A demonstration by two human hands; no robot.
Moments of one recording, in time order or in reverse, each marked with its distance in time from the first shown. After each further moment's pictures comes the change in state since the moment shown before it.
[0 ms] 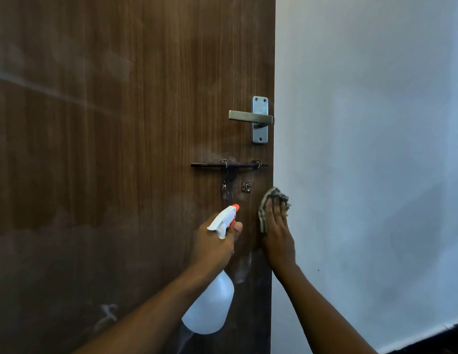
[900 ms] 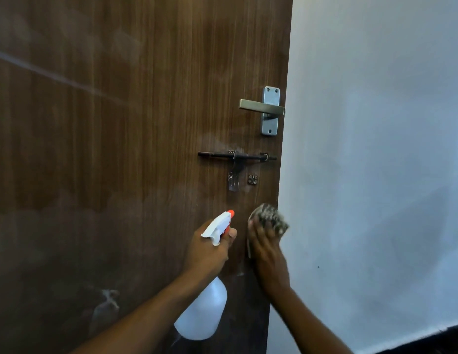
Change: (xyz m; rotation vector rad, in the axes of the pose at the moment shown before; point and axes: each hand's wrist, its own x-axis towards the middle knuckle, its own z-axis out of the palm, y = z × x) left_hand -0.009 -0.031 -0.011 -0.064 -0.011 -0.102; right_hand -0.064 0.000 0.019 -0.134 -0.086 -0.269
